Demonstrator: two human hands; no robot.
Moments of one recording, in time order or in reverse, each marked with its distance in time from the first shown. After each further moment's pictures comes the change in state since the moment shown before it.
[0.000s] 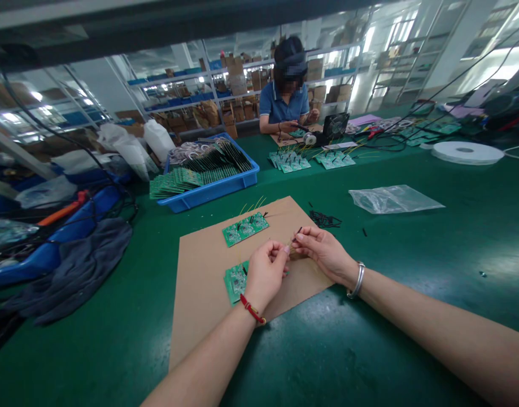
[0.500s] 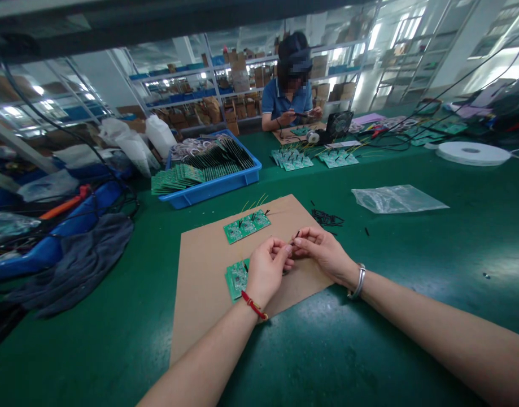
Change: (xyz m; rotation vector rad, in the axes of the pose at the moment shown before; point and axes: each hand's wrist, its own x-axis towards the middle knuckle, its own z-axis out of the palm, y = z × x) left_hand 0.002 -0.002 0.000 -0.114 -0.016 0.002; right_hand -0.002 0.005 0.002 -0.114 -0.059 -0.031
